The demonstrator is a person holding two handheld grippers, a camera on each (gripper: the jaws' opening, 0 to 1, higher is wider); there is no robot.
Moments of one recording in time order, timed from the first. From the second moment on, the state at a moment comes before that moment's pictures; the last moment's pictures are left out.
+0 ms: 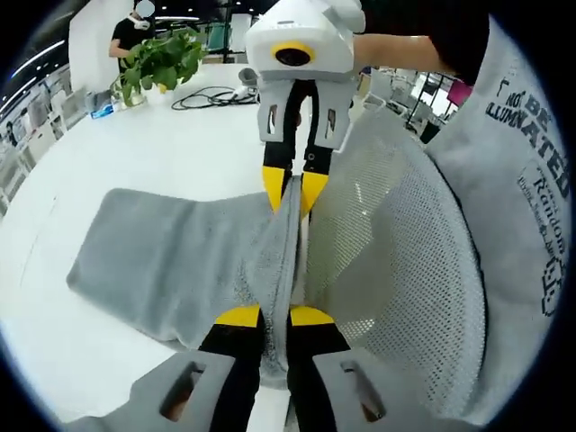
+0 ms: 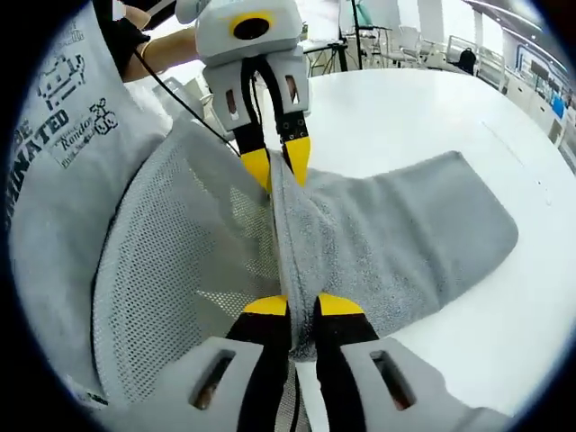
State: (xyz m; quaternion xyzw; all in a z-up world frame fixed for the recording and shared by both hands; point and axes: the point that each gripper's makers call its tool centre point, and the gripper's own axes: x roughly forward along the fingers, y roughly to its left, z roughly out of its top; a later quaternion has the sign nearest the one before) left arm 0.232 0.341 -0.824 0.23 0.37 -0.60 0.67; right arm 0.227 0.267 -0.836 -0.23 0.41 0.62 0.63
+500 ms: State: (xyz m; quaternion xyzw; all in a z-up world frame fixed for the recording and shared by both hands) left arm 0.211 0.341 -0.766 0.20 0.36 -0.63 0.65; right arm 0.197 0.272 -0.775 -0.17 0.42 0.65 0.61
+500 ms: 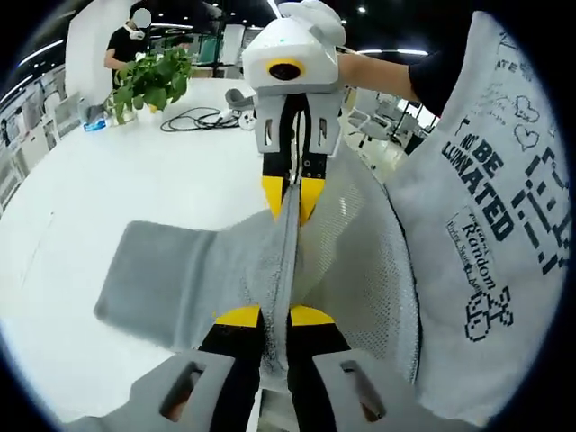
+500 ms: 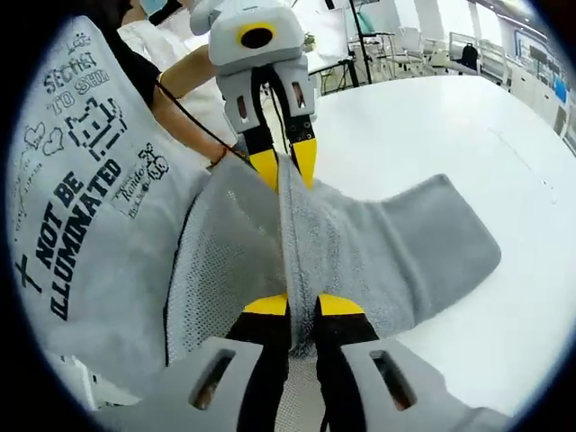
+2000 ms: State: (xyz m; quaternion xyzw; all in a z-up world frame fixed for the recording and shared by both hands) left arm 0.359 0.355 -0.833 0.07 0.42 -0.52 0.74; right arm 0.344 0.284 -0.813 -0.01 0.50 0.56 0.66
